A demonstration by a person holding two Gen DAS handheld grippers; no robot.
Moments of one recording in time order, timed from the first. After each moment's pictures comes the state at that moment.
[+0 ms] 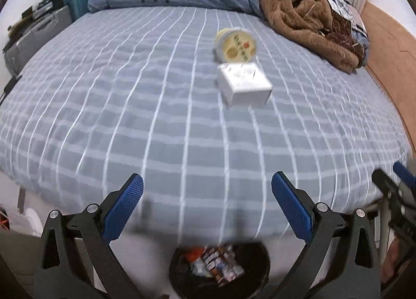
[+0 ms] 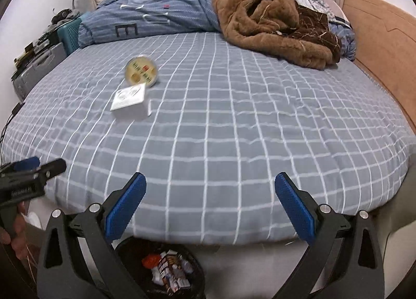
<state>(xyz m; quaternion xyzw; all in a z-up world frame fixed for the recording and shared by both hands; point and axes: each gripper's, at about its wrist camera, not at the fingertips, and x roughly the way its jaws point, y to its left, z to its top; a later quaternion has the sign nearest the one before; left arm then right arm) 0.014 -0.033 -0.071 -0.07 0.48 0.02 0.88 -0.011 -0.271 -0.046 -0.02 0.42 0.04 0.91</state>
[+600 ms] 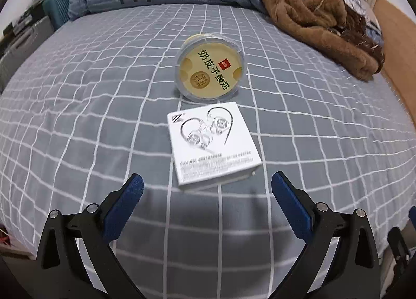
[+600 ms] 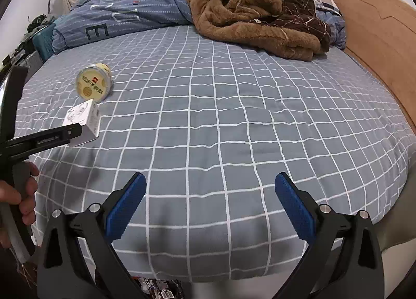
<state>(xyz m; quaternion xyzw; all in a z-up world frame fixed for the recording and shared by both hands) 0.157 -0.088 -0.104 -0.05 0.49 0.03 0.87 0.064 -0.323 -0.068 -0.01 0.45 -0.01 0.89</state>
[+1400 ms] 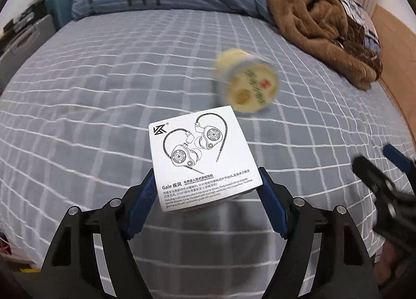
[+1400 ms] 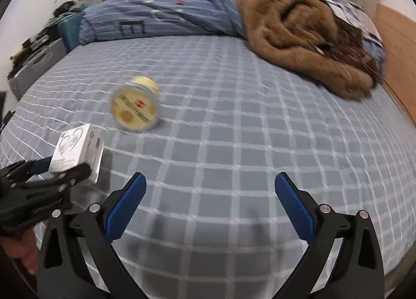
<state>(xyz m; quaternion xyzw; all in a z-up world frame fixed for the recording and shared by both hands) 0.141 -0.014 -0.085 -0.06 0.48 0.02 0.88 0.154 -0.204 -0.061 -0.05 0.42 0.09 0.90</state>
